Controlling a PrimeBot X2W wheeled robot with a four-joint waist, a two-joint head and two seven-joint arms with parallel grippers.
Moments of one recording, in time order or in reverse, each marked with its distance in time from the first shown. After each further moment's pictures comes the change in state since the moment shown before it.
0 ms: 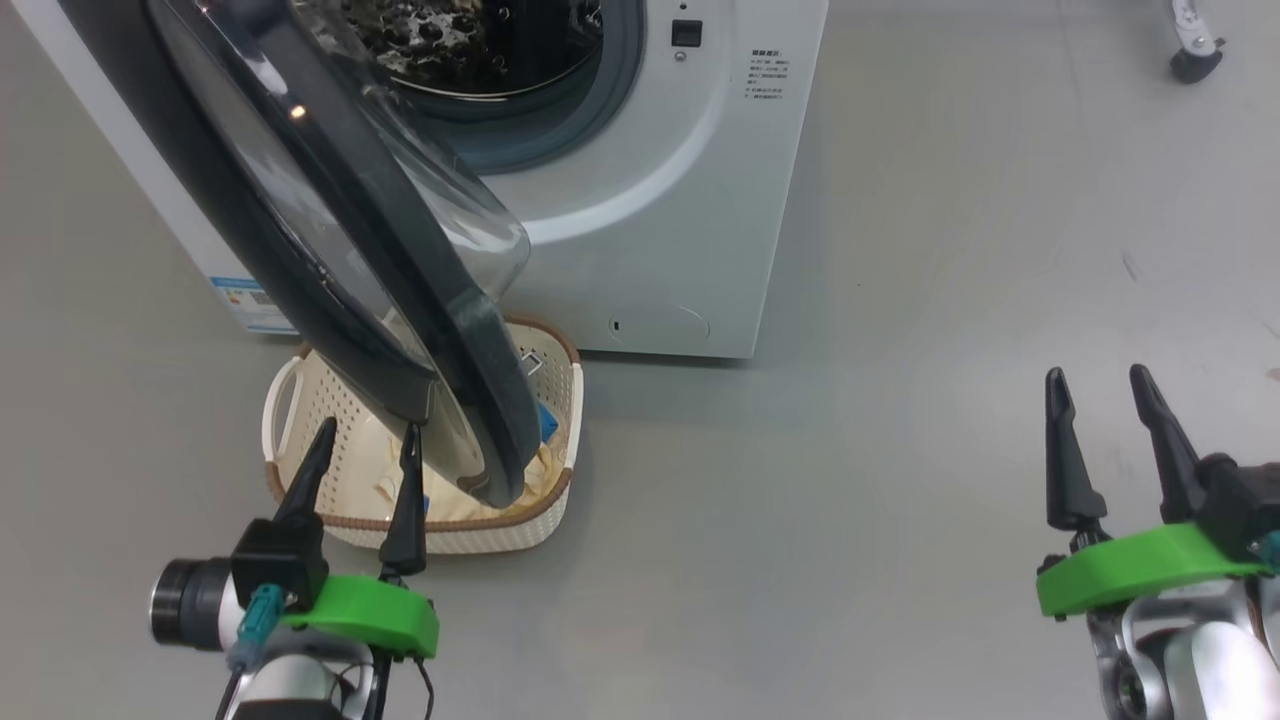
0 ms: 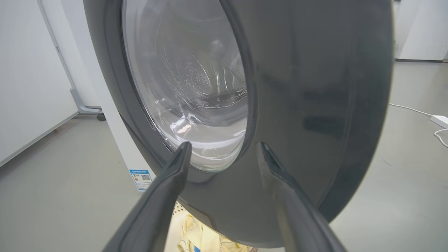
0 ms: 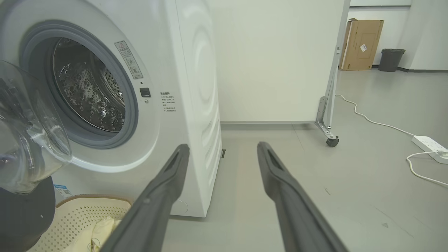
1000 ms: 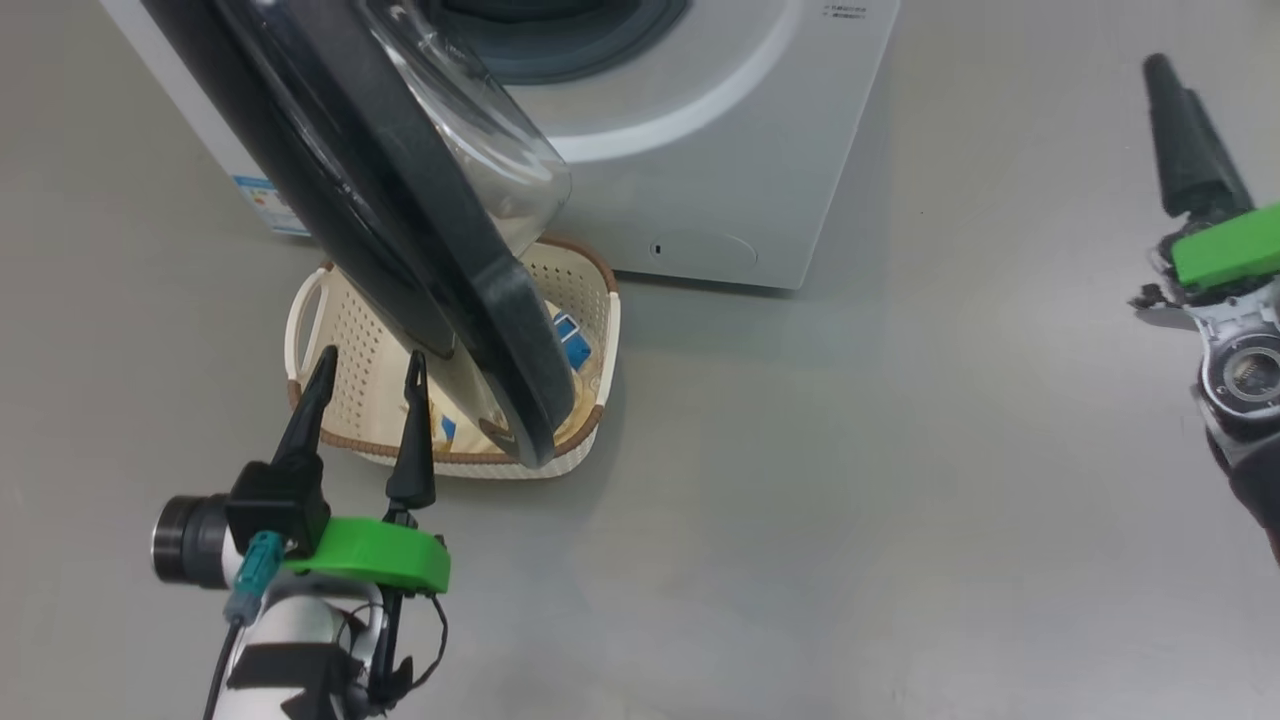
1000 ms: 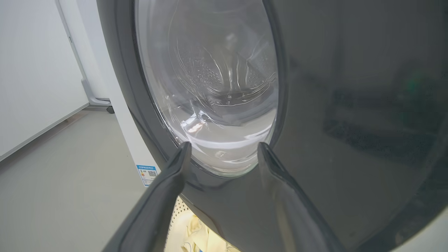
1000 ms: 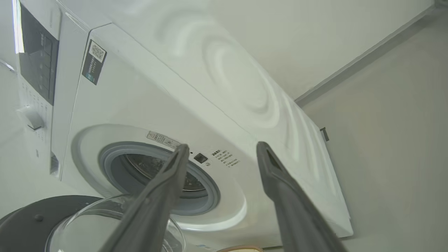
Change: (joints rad) left arm -0.086 -0.024 -0.008 -0.032 -0.009 0.018 0.000; right arm -0.647 -0.415 0.583 0.340 1.359 0.000 -0.054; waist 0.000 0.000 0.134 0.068
